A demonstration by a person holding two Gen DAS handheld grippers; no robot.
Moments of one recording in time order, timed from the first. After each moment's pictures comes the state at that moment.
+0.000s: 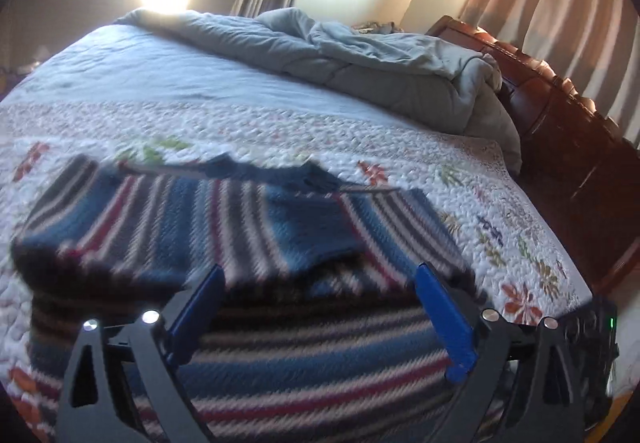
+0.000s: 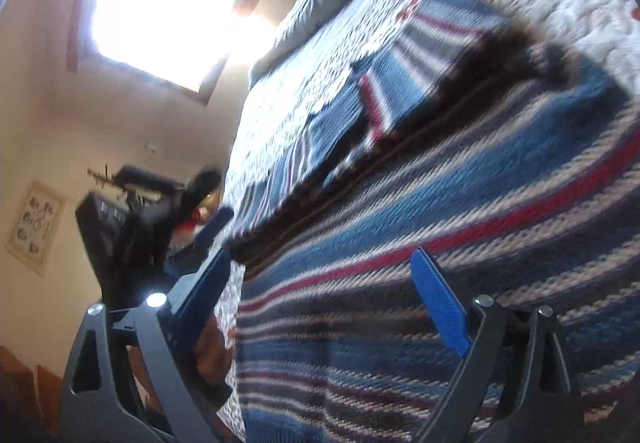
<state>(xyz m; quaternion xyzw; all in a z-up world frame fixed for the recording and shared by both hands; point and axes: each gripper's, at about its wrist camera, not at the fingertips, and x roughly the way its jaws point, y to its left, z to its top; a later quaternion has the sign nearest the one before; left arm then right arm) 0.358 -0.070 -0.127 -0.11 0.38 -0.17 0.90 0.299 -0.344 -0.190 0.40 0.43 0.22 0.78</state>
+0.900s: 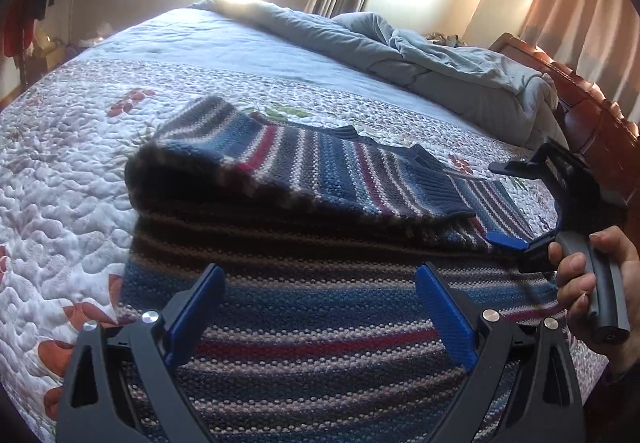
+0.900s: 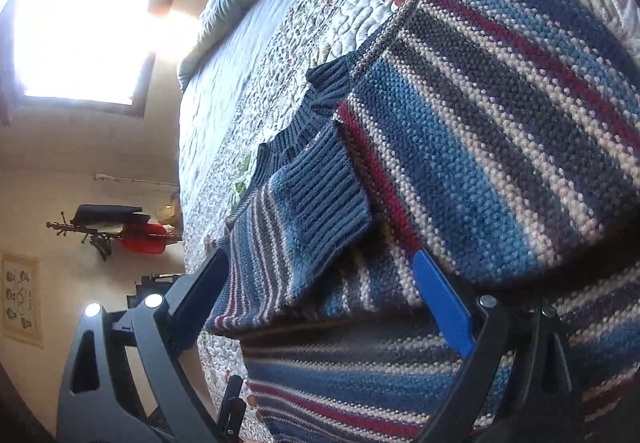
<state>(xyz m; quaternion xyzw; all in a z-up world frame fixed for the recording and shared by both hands) 0.323 0.024 -0.166 -0.13 0.39 -0.07 0.91 0.443 -0.324 -0.200 0.44 0.53 0.11 0.72</state>
